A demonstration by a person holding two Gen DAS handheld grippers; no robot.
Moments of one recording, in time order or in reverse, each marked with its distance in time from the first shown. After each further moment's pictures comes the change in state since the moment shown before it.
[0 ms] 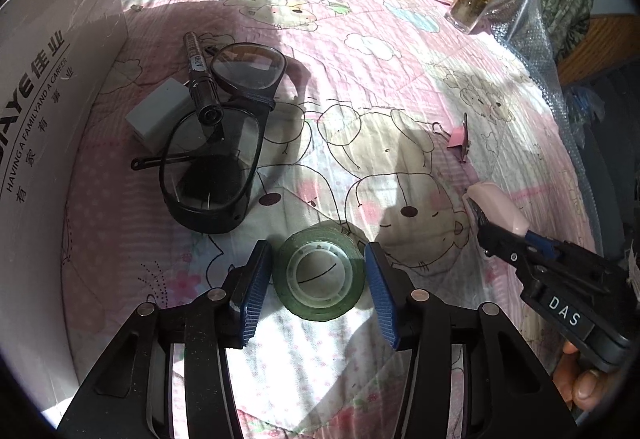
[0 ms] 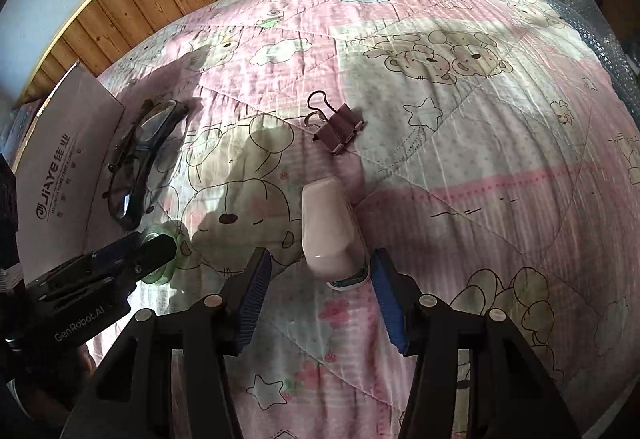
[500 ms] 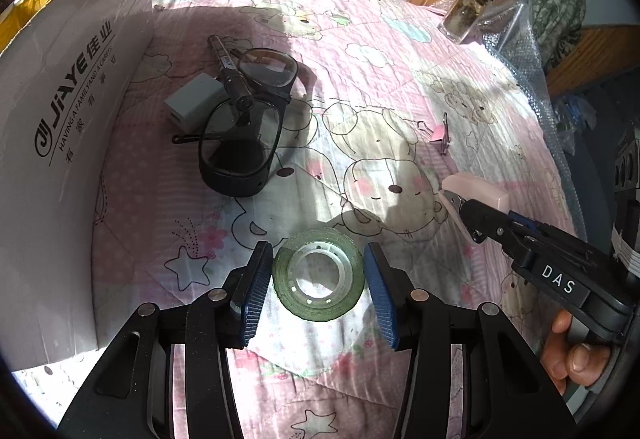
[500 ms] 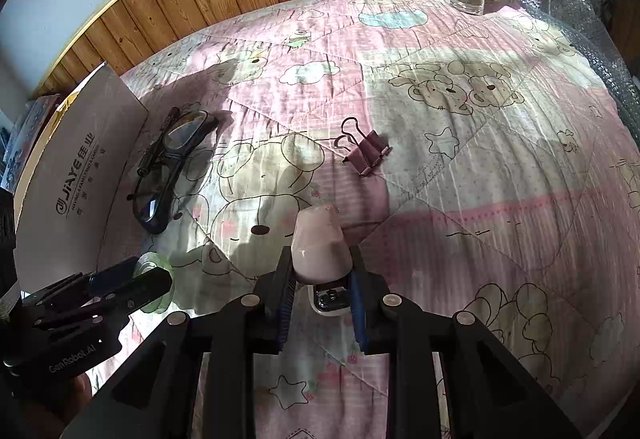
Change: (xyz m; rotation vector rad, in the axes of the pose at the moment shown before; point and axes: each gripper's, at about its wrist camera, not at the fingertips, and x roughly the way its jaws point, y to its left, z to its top) left arm -0.038 0.009 -0.021 -0.030 -0.016 -0.028; right arm -0.022 0.012 -0.001 -0.017 -0.052 0.089
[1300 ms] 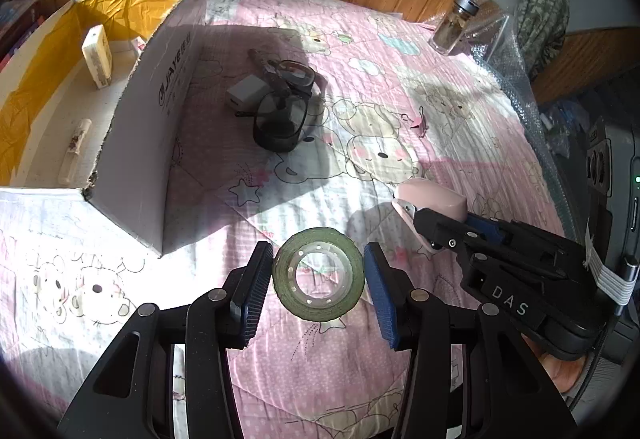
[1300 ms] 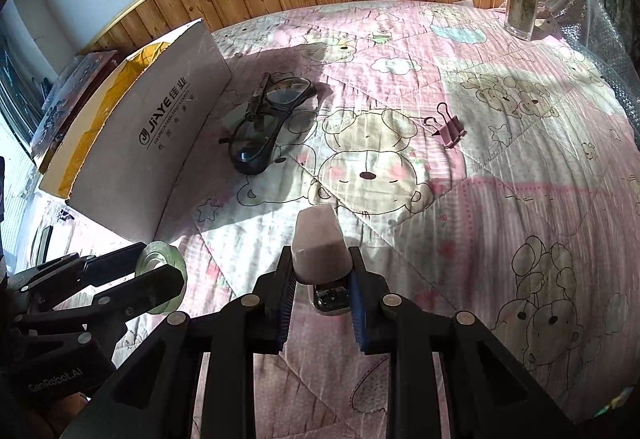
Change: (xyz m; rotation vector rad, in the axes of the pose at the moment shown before) left arm -0.090 0.015 -0.053 -0.010 -0.061 0.014; right arm -0.046 0.069 -0.049 -0.143 0.002 0.088
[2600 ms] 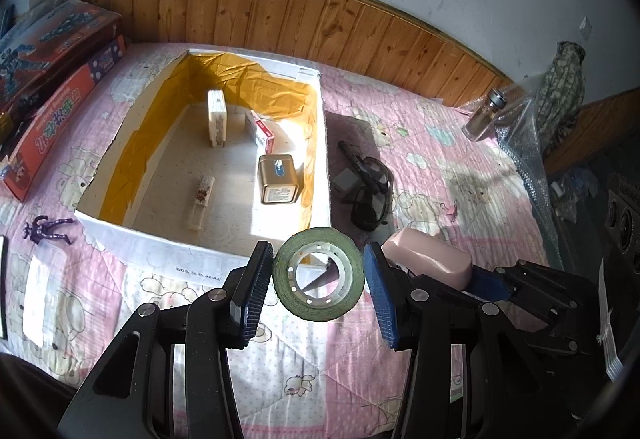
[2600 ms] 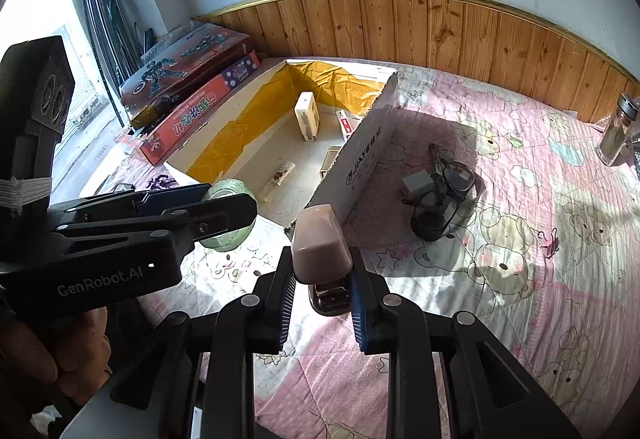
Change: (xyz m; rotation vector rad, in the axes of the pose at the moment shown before) left arm -0.122 0.096 0.027 -0.127 -0.186 0.059; right arm -0.066 0.167 0.029 -0.322 -0.079 0.169
